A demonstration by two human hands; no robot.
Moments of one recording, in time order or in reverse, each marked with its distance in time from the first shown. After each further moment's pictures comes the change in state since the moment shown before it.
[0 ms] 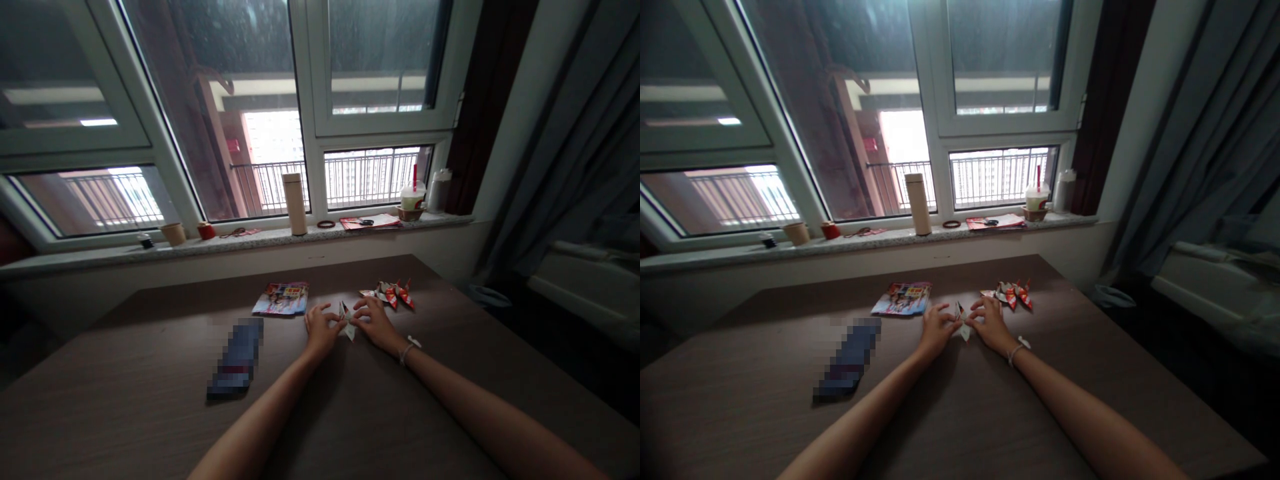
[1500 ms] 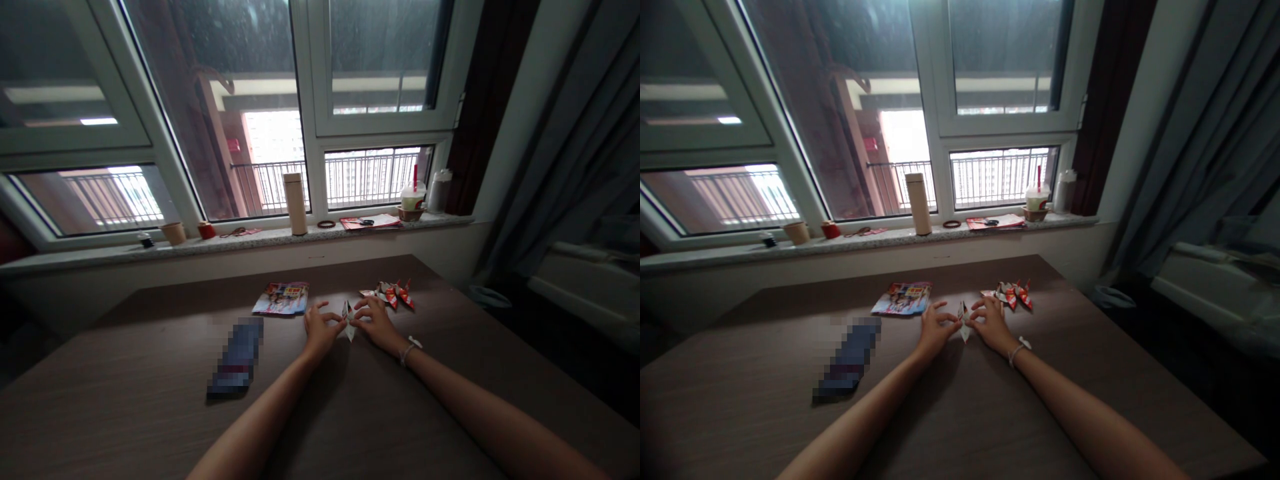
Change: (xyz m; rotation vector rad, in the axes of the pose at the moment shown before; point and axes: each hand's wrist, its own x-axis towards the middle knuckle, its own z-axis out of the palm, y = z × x) left_hand -0.001 -0.004 0.003 -0.200 0.104 -0.005; right_hand -0.002 -0.002 -0.001 -0.012 0.052 -0.037
